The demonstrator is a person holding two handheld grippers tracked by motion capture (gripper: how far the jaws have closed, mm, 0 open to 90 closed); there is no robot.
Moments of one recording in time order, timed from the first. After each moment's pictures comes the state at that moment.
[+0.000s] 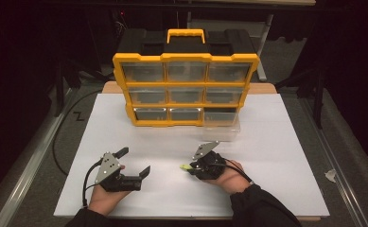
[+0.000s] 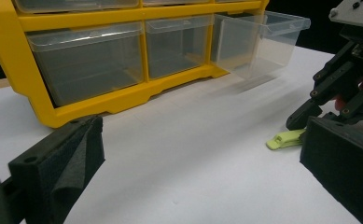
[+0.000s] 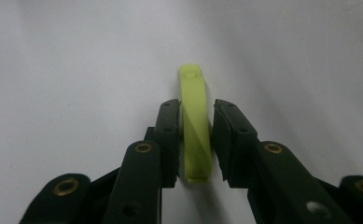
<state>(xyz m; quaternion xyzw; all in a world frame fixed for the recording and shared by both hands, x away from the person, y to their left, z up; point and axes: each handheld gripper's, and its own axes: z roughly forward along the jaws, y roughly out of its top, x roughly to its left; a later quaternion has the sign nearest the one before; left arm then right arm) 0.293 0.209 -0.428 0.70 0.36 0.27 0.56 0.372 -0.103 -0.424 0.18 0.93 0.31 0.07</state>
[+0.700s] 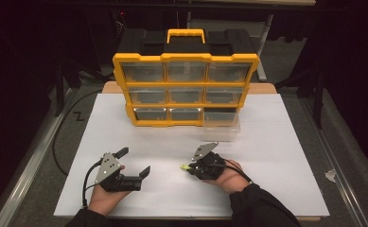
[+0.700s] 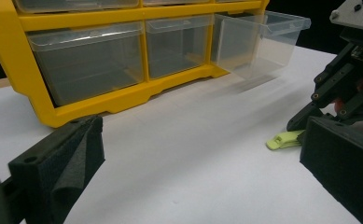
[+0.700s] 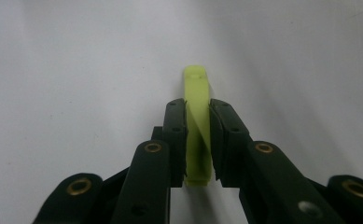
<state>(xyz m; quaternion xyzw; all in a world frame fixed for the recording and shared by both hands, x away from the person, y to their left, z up) 0.292 0.209 -0.428 0.70 0.36 0.27 0.56 0.372 -0.102 -0.426 0.17 0.93 0.31 0.08</state>
